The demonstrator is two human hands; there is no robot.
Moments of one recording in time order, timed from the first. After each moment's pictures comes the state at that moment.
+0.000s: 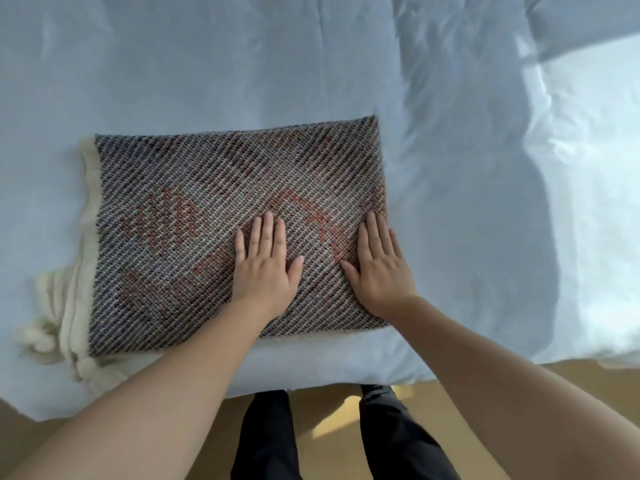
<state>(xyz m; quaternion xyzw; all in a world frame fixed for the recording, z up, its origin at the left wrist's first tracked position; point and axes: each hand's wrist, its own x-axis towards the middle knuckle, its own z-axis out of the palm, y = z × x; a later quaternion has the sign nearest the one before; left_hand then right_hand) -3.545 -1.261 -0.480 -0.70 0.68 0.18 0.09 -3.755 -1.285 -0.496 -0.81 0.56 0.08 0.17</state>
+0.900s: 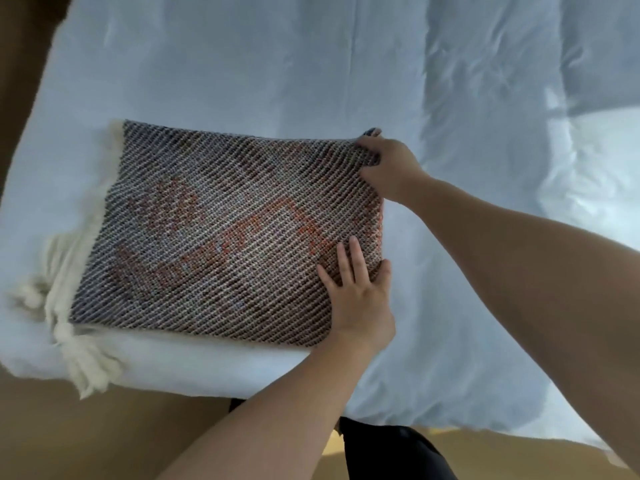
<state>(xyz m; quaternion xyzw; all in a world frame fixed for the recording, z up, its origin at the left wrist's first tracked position) -3.722 -1.276 -0.463 -0.72 0.63 0.26 0.09 -3.742 -1.477 -0.434 -0.71 0.56 -0.07 0.42</state>
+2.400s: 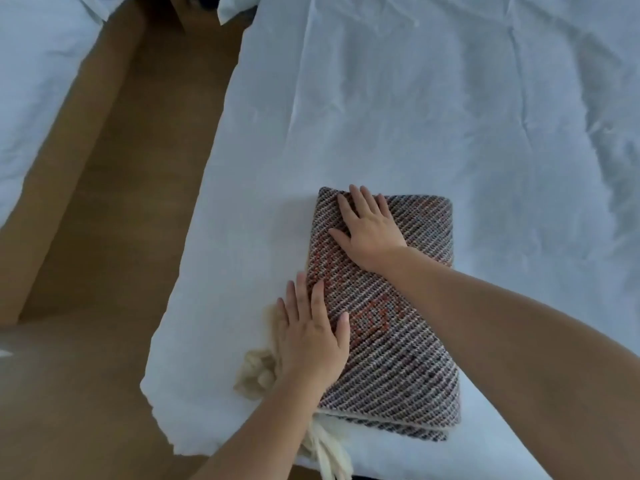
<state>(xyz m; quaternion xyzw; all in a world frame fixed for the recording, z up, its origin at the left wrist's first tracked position) -3.299 -1.199 -0.455 -0.81 0.54 0.23 -0.02 -3.371 -1.390 -0.453 -0.88 0.45 0.07 0.14</state>
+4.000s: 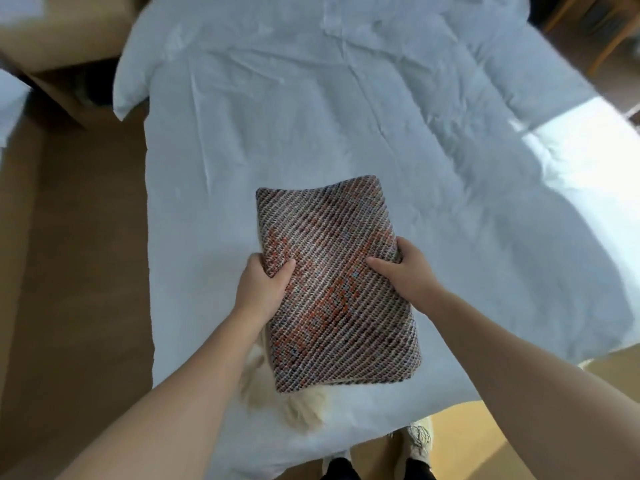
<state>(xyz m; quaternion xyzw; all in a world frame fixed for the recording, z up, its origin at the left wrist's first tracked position) -3.285 -1.282 -0.332 -0.74 0.49 0.40 -0.24 -3.527 -1.289 -0.340 -0.41 0.69 -0.28 0.53</state>
